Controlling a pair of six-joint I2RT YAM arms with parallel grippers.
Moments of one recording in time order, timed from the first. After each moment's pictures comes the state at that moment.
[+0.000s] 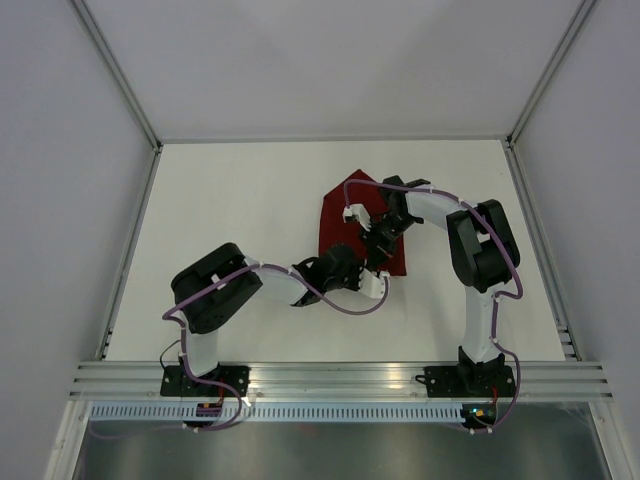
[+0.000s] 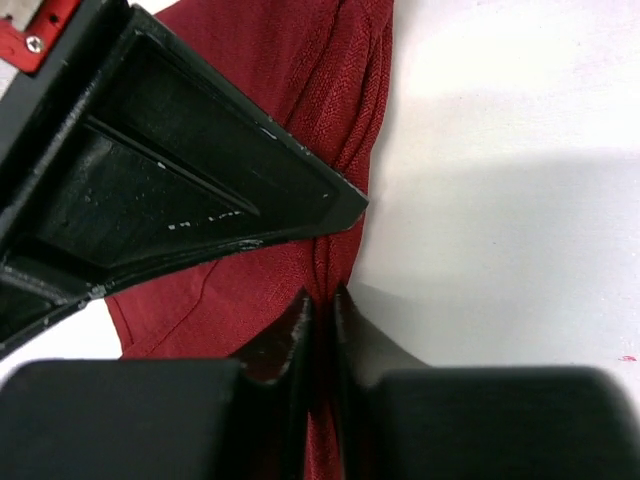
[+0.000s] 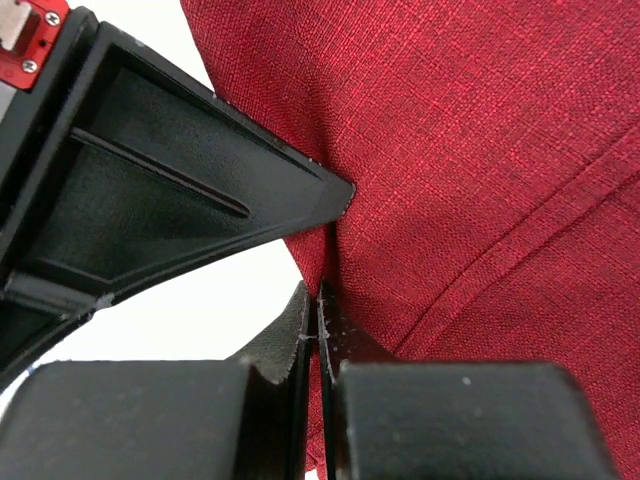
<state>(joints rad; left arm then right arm) -0.96 1.90 0.86 0.43 -0.01 0.97 0.36 2.06 1.42 -0.92 -0.71 -0.81</state>
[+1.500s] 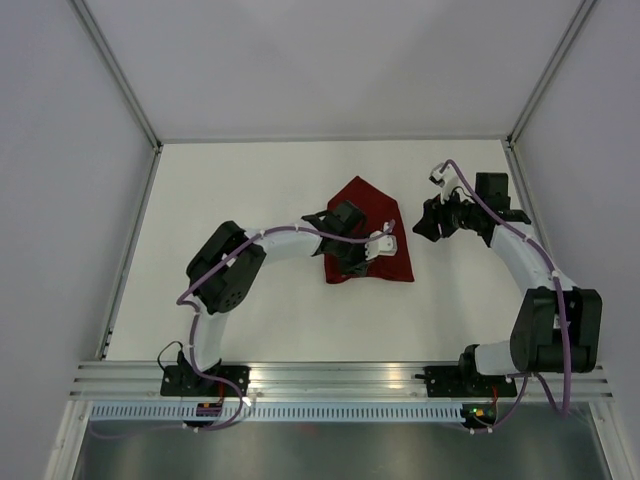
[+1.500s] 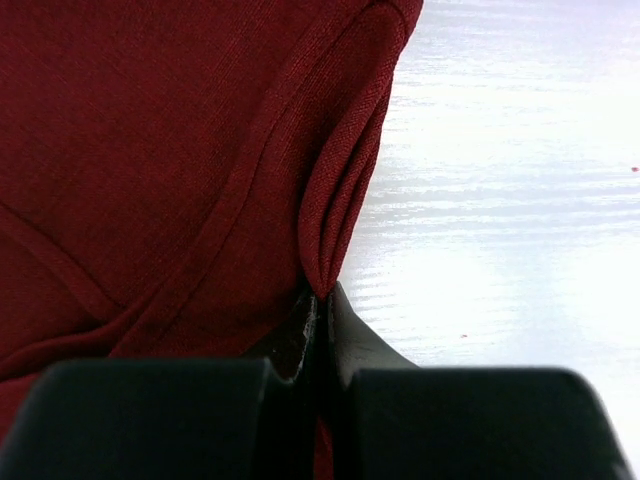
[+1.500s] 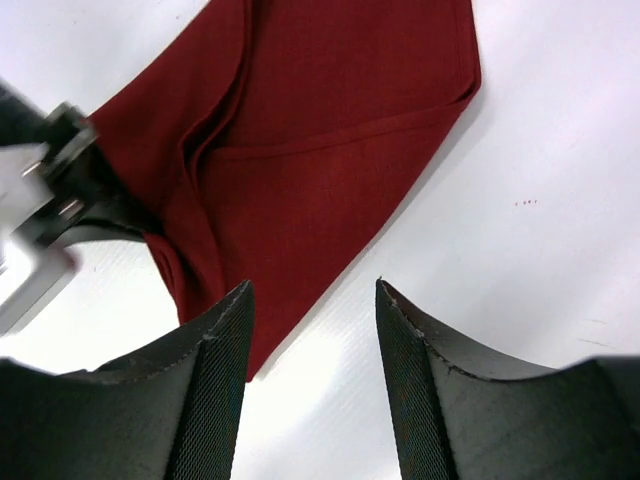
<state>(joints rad) -0.82 2.03 1.34 -0.30 0.48 0.61 -0.04 1.44 1.00 -0.39 -0.71 -0.41</state>
